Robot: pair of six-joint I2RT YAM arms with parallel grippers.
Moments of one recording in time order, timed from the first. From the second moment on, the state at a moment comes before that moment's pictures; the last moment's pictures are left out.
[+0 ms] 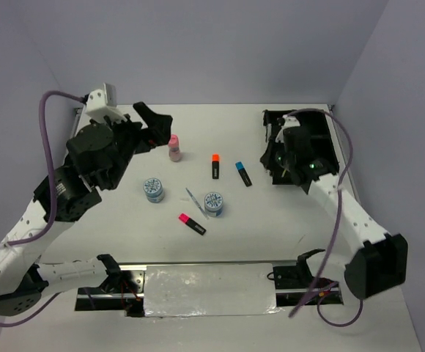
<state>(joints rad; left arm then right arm) -0.83 1.08 1.59 -0.55 -0.62 -0.56 0.33 1.15 0.96 -0.37 -0.05 0.34</state>
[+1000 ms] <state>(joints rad) -0.83 0.94 0.84 -0.67 -0.36 -0.61 0.01 1.77 1.35 -0.61 0.06 0.37</state>
